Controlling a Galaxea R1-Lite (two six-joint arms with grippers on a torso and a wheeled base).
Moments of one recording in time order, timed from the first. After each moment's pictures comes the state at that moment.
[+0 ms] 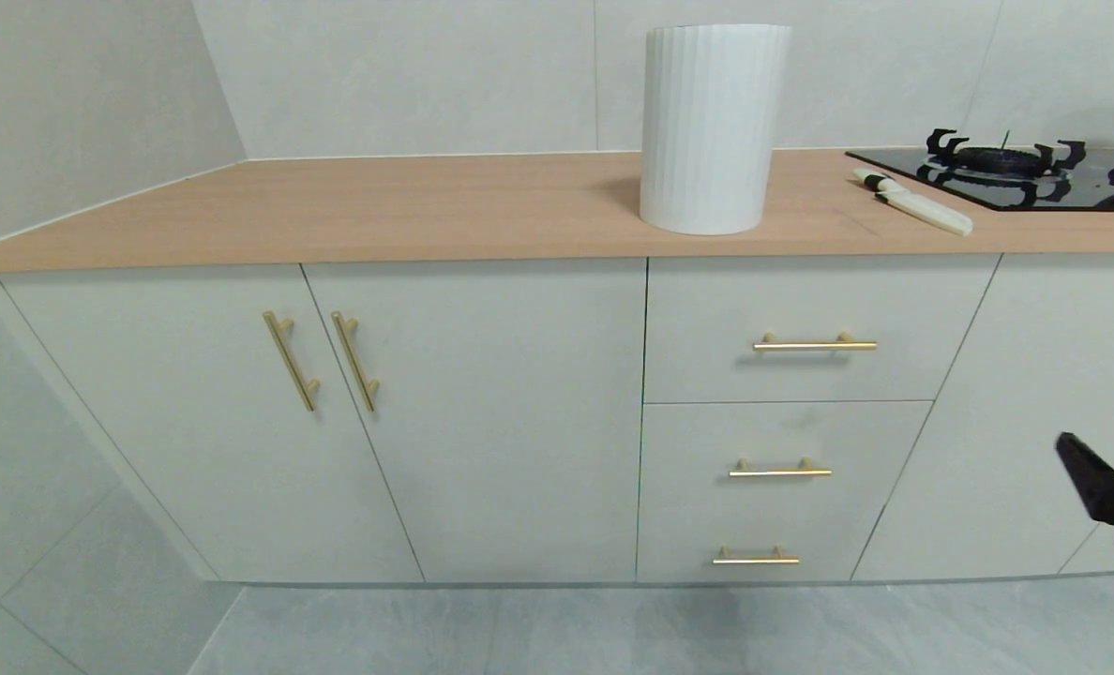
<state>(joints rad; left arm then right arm) -0.01 0.00 0.00 0.00 0.01 0.00 0.32 1.08 -0.12 -0.96 -0.60 -0.09</state>
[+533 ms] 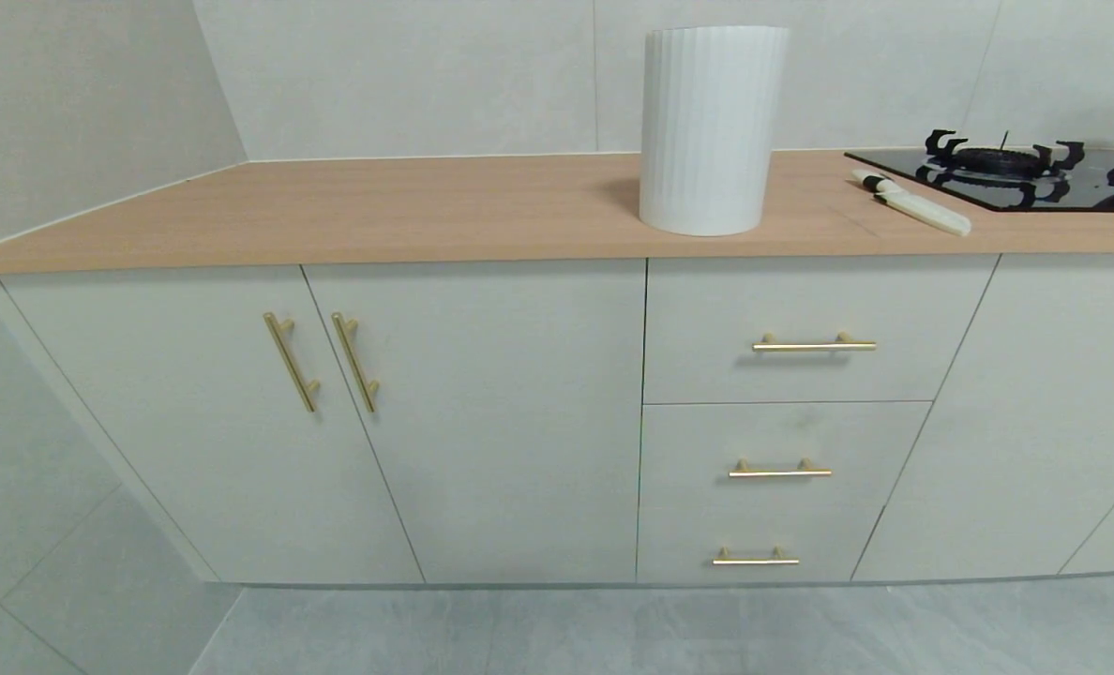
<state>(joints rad) -0.01 0.00 0.00 0.00 0.01 0.00 0.07 0.32 -0.20 -0.26 -0.53 -0.21</state>
